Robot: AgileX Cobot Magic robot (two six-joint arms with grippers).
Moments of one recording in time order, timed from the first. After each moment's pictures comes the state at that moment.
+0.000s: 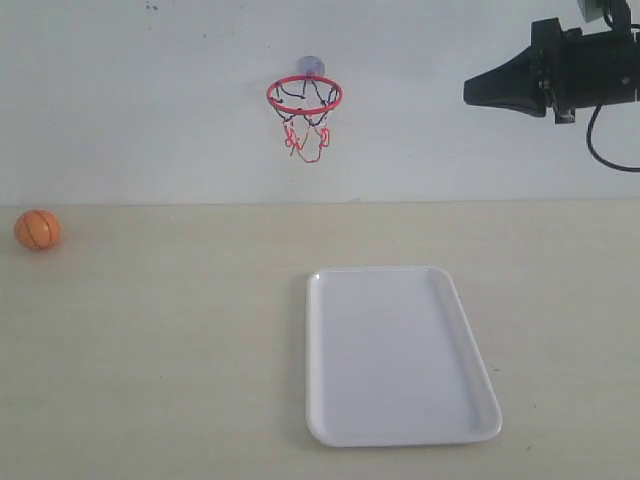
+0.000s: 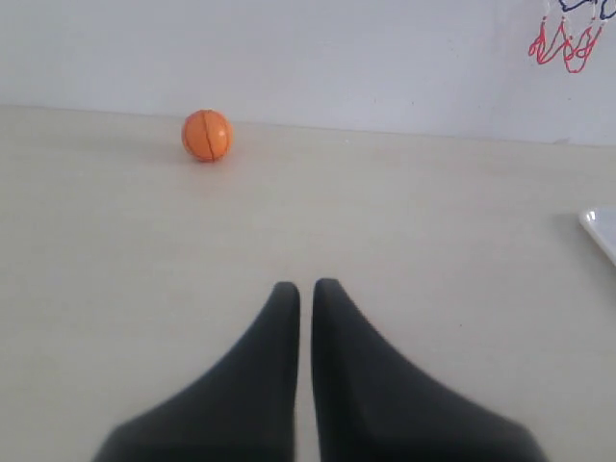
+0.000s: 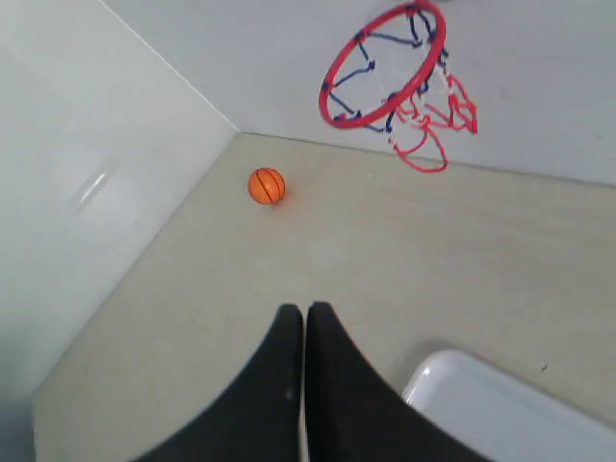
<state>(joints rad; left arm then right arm) 0.04 0.00 0.00 -0.08 0.30 0.00 -0.12 1.98 -1.63 -1.75 -1.22 2.10</state>
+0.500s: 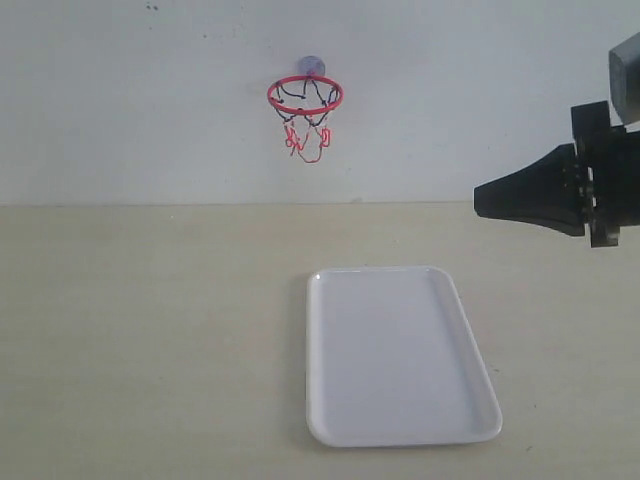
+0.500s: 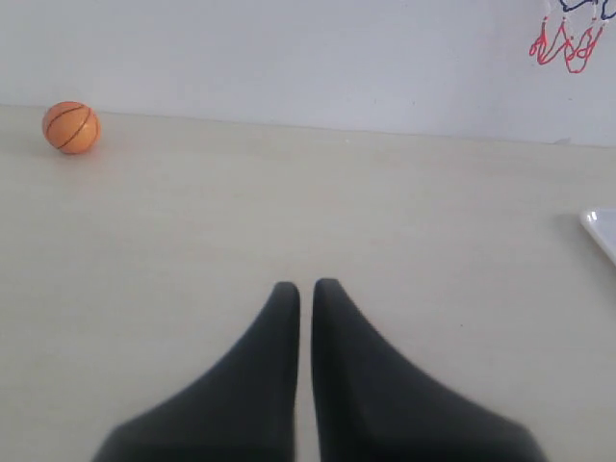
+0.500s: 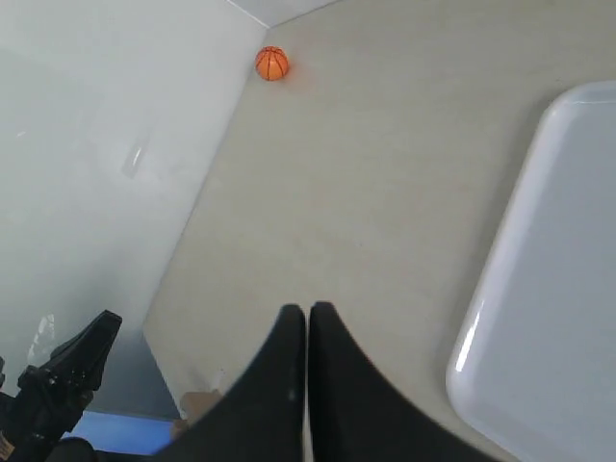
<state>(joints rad) 0.04 0.00 0.00 -0.08 0.30 0.00 -0.12 1.55 -0.95 -1.75 -1.22 2.10</state>
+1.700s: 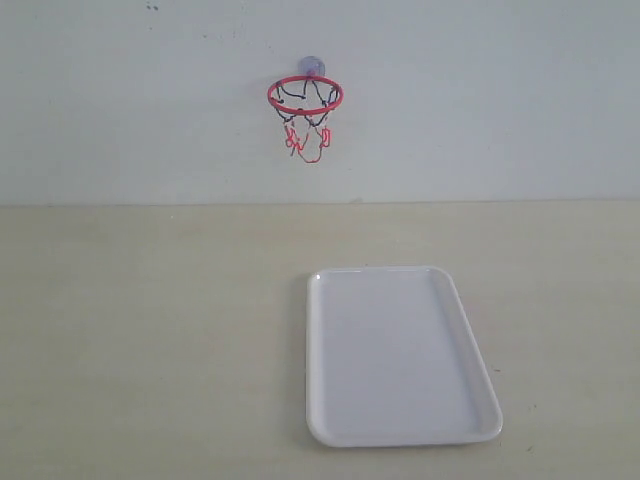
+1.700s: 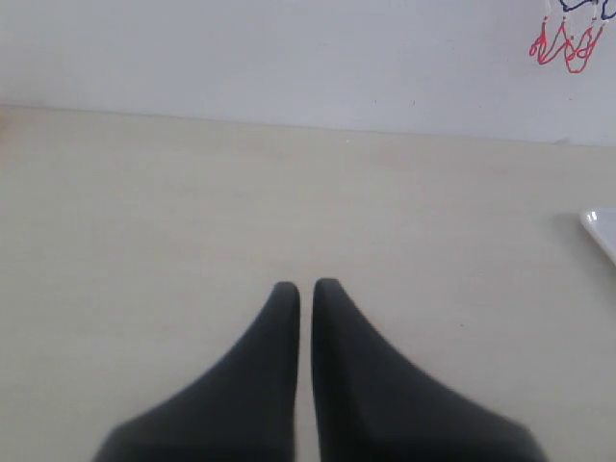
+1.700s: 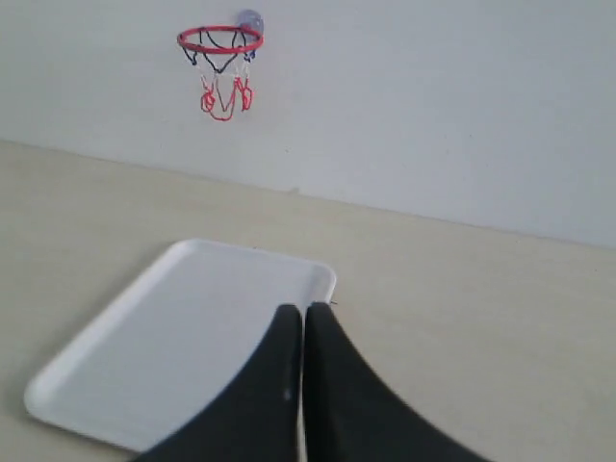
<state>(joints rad) 0.04 0.00 0.00 -0.08 0.30 0.00 0.12 0.17 0.00 -1.57 -0.22 1.51</state>
